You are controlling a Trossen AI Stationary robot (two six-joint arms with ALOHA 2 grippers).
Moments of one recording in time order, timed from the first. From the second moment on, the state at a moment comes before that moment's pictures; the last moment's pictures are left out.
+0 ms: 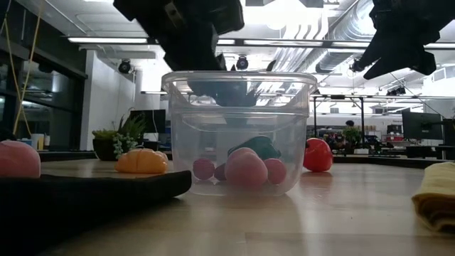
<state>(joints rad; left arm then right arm) -0.09 1.77 1.15 -0.26 0.08 -0.10 0.41 0.81 0.67 -0.73 0.61 1.15</state>
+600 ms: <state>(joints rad) -0.08 1.77 1.15 -0.21 0.06 -0.15 0.41 0.81 0.67 -0.73 0.61 1.17</state>
